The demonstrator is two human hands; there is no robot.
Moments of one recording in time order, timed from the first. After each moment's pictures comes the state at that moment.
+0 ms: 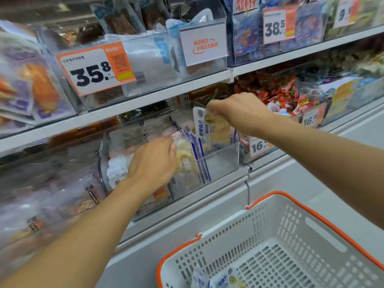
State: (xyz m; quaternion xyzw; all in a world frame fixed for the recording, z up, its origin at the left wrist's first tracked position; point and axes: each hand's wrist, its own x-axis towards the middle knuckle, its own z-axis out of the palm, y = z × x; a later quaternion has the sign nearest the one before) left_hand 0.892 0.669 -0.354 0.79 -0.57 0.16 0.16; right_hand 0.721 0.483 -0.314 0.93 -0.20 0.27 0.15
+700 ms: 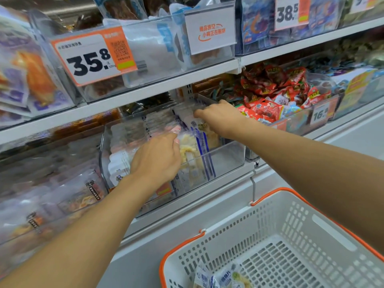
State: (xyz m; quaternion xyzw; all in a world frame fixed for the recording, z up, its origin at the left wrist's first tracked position) left_hand 0.890 0.668 -0.354 0.81 -0.54 0.15 0.15; right_hand 0.795 0.471 -0.348 0.95 -0.20 0.17 0.18
